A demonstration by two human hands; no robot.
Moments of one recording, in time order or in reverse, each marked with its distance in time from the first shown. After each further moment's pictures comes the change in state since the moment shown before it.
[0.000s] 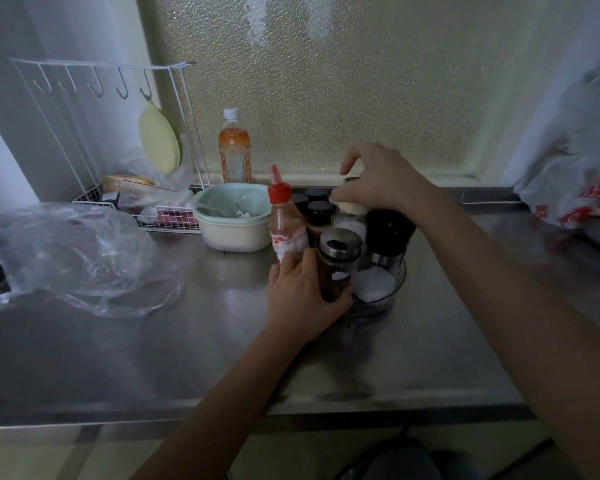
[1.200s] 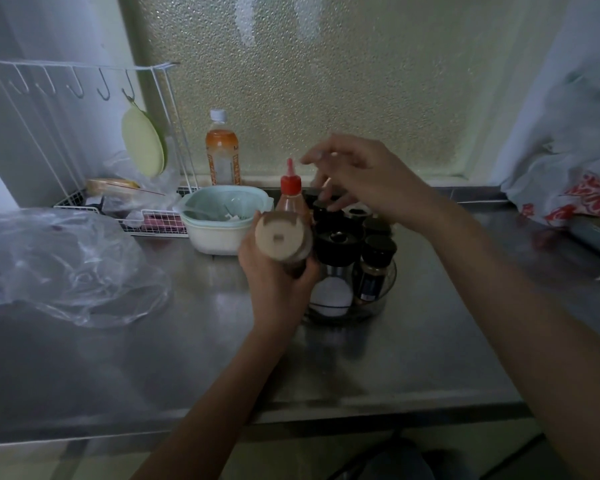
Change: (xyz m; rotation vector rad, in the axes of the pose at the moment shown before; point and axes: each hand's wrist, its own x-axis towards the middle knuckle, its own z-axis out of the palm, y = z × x) left_hand 0.015 0.008 -0.016 -0.502 0.282 -0.267; right_hand -0.029 -0.014 -0.010 0.572 -0.076 -0.212
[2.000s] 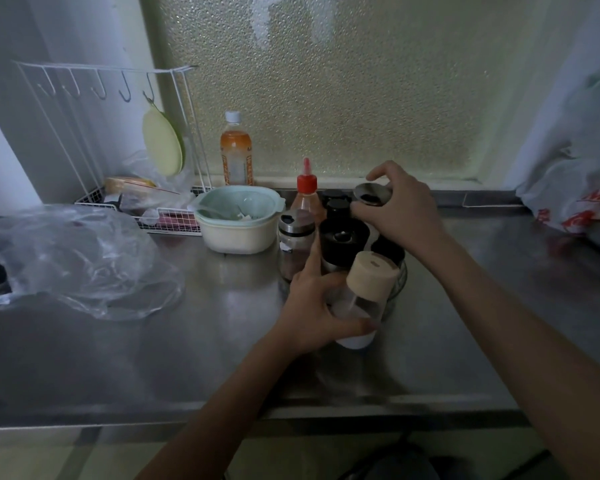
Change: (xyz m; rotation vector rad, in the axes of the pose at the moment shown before) left_hand -0.013 0.002 -0.005 -0.121 -0.687 0.103; right_hand -0.003 0.070 -0.001 -0.492 0.378 0.083
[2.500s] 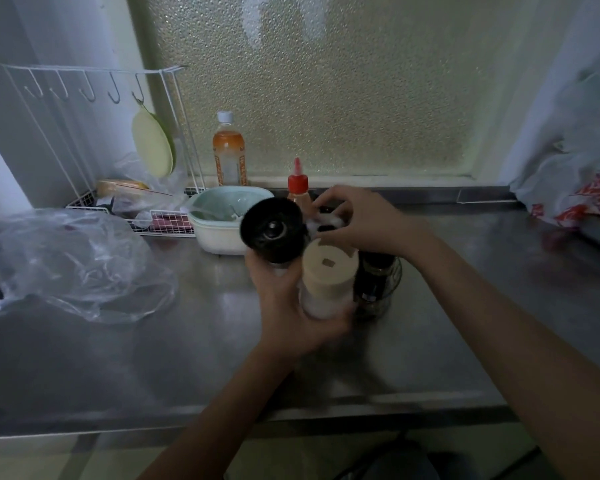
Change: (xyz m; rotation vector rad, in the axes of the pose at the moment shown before) left_hand -0.011 0.008 -0.004 0.108 0.499 0.131; right_hand 0.000 -0.014 0.009 0.091 -0.479 -0.095
